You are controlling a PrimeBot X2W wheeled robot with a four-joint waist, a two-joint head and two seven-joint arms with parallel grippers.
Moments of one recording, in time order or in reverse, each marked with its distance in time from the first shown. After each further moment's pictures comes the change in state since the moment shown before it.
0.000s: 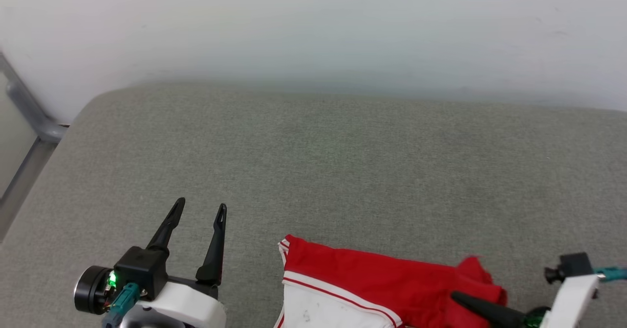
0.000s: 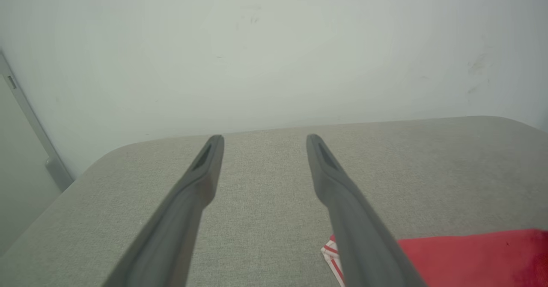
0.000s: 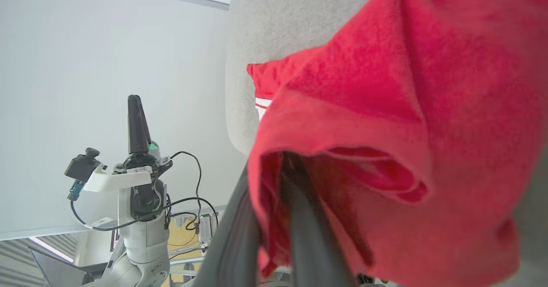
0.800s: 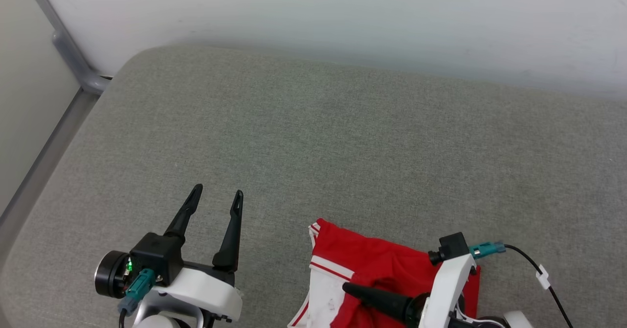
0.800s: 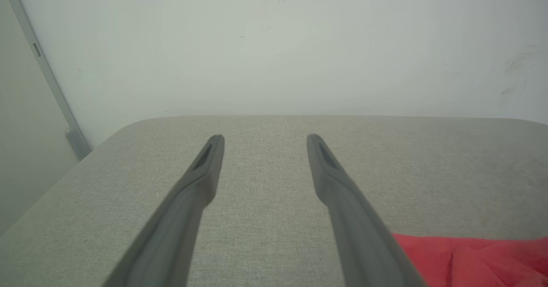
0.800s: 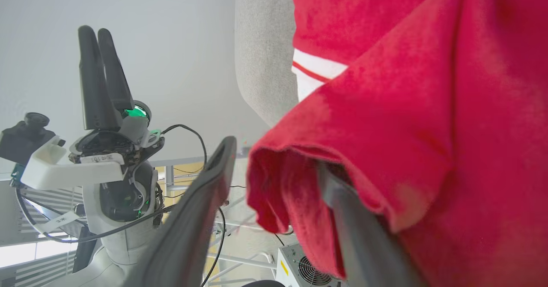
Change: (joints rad) left arm -0.076 -0.061 -0.026 0.067 -0.011 -0.035 -0.028; right arm -0.191 0.001 0.529 0.251 0.076 0.000 -0.341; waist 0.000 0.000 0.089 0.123
